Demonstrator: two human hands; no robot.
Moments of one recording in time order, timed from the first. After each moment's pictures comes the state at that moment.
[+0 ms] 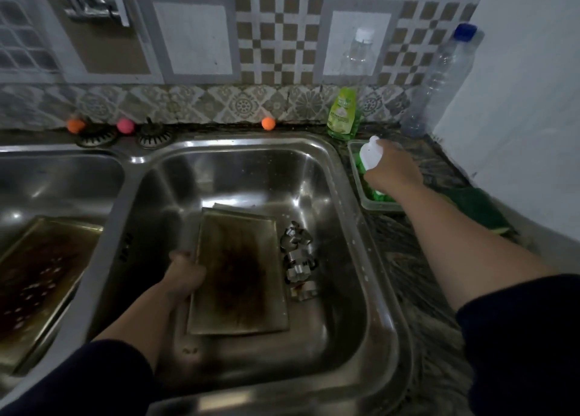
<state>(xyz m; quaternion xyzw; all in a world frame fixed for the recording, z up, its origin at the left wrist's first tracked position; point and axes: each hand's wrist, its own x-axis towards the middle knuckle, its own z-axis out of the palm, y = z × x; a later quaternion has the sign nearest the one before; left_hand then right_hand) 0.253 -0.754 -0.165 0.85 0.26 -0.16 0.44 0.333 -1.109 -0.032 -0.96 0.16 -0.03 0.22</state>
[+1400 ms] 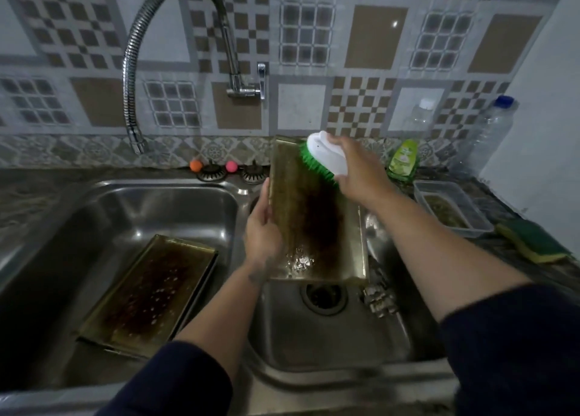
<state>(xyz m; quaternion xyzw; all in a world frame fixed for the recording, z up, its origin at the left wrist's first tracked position) 0.224 -0.712 -0.026 0.67 0.02 0.08 0.74 0.286 -0.889 0.041 -0.95 -0.10 -0.18 0.23</state>
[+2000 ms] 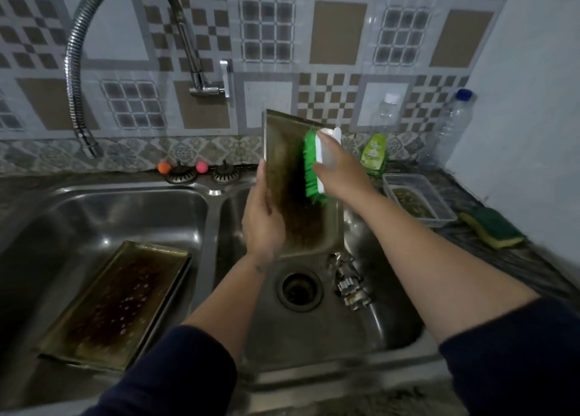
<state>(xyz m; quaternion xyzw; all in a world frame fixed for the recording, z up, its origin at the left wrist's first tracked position) 0.230 -0.764 -0.016 0.76 -0.05 0.20 0.61 0.271 -0.910 0.051 -0.92 0.01 -0.10 0.39</state>
